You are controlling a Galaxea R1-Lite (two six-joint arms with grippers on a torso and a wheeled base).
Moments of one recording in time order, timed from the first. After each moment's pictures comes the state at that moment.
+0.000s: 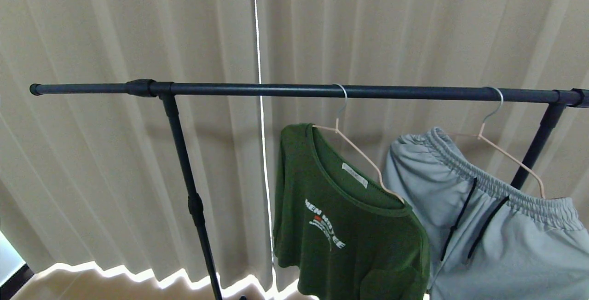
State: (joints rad) left arm 0.10 0.29 -0.01 -0.08 -0.01 0.15; right arm 0.11 0.24 -0.20 0.27 -0.11 -0.18
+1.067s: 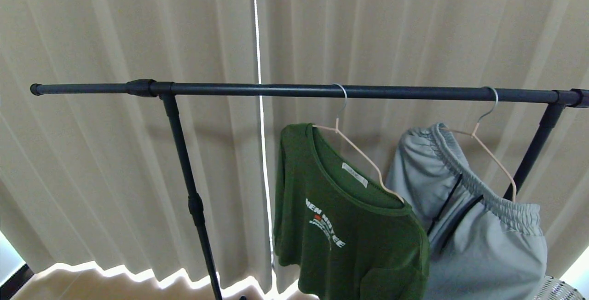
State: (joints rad) left arm 0.10 0.09 0.00 0.00 0.05 -0.02; right arm 0.00 0.00 -0.09 0.18 -0.17 0.33
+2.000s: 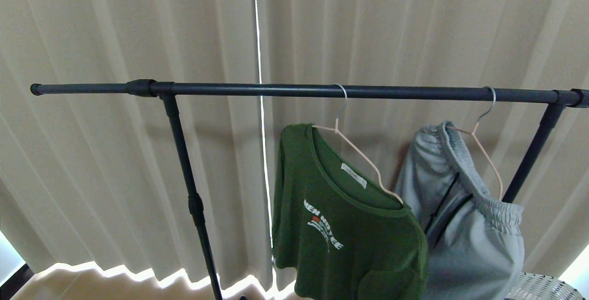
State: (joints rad) left arm 0.03 0.08 0.00 0.00 -0.04 0.06; right arm 0.00 0.00 -0.05 0.13 0.05 -0.11
